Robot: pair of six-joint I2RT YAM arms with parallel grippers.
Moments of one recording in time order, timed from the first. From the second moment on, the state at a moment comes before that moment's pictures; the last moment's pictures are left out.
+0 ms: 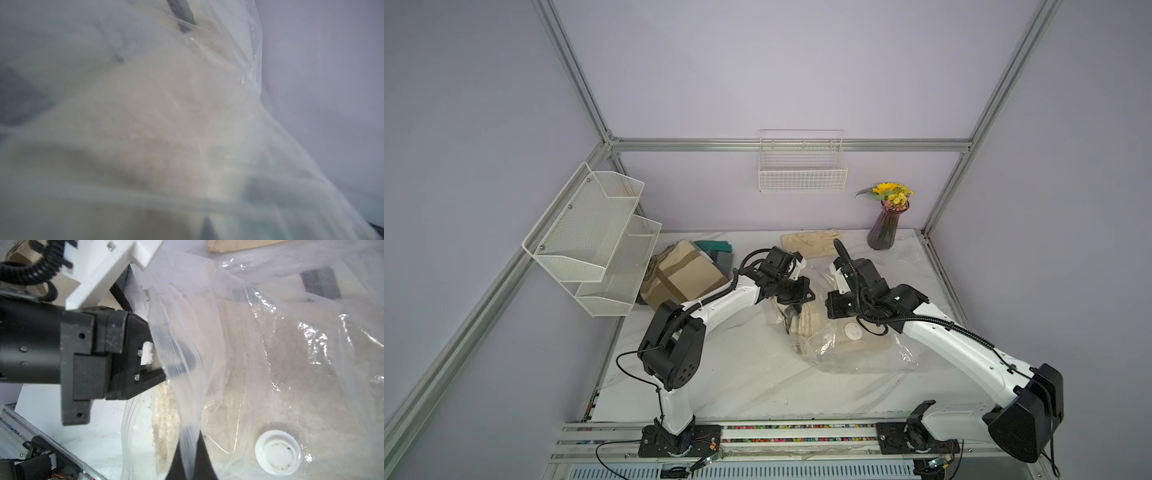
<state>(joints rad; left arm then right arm) -0.62 1.84 1.43 -0.43 0.48 -0.60 0.61 1.32 1.17 -0.71 -0.01 0.45</state>
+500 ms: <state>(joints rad) -0.59 1.79 1.44 -0.48 0.47 -0.60 0.61 1.32 1.17 -0.71 0.01 0.45</state>
